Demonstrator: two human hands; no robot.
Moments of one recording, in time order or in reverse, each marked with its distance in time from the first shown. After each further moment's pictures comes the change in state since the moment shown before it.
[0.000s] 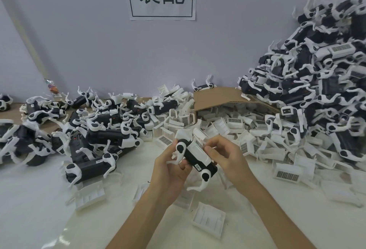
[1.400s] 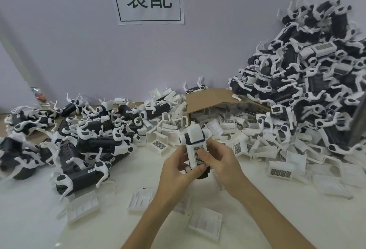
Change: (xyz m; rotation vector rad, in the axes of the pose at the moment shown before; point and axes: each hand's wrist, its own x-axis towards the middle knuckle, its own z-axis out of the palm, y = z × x) left_hand -0.002 -0.017 0.003 0.936 -0.218 0.479; right_hand -0.006 -0.006 0.009 0.190 0.051 0.060
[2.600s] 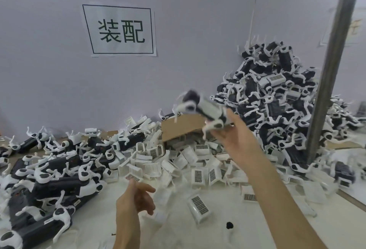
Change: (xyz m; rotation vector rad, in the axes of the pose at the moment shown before) left_hand 0.018 -0.011 -0.019 -0.249 0.337 -0.197; right_hand 0.052 -0.105 -0.087 0.459 0.083 -0.032
